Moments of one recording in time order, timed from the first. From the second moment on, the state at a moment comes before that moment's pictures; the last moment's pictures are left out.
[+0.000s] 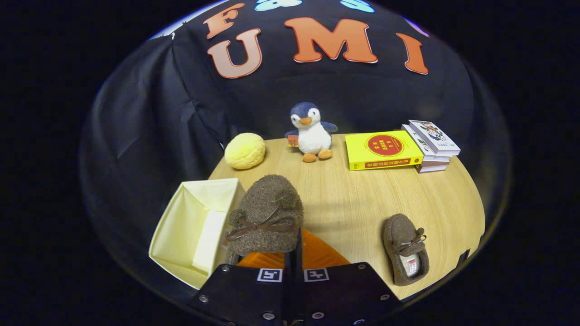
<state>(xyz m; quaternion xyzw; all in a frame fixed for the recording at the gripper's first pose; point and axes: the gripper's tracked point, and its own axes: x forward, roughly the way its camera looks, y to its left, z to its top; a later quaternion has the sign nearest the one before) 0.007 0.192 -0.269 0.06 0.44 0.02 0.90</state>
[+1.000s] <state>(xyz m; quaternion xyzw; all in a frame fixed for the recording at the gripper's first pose) 0.027 0.391 -0.369 0.03 0.58 0.06 0.81</state>
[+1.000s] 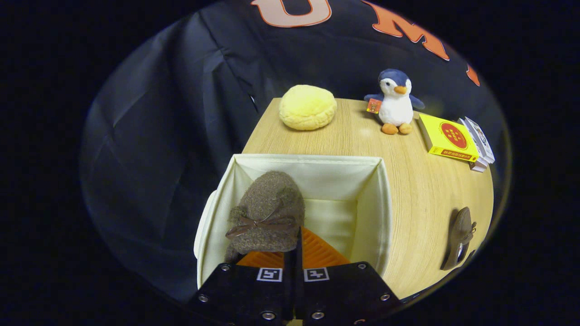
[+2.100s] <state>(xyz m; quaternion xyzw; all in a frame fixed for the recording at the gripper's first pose) -0.014 0.360 -0.258 0.12 0.50 0.26 0.82</state>
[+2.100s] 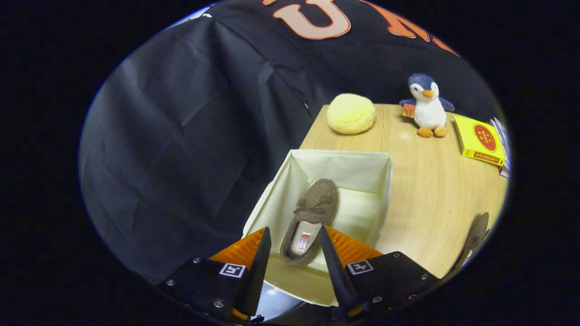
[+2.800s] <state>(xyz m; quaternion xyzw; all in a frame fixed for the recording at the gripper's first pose) -0.045 0.066 -0.274 0.03 0.42 0.15 0.89</state>
